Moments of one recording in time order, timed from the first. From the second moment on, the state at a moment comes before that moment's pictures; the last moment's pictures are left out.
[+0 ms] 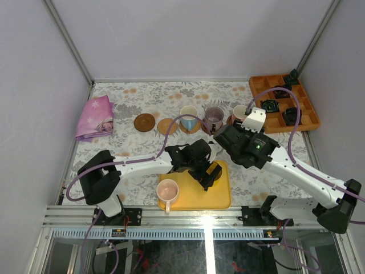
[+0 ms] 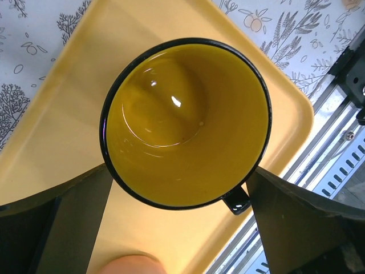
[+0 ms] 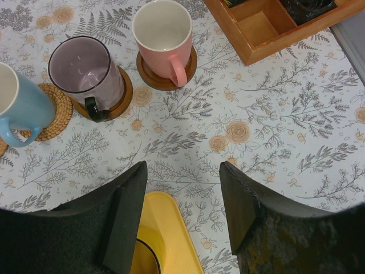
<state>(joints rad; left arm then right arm) -1.06 1.64 1.07 -0.36 0.18 -0.29 0.92 1.18 1.17 -1.07 1.00 1.03</state>
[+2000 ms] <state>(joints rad) -1.05 1.63 1.06 -0.44 0.06 -0.14 0.90 1.26 1.17 -0.95 0.95 0.94</state>
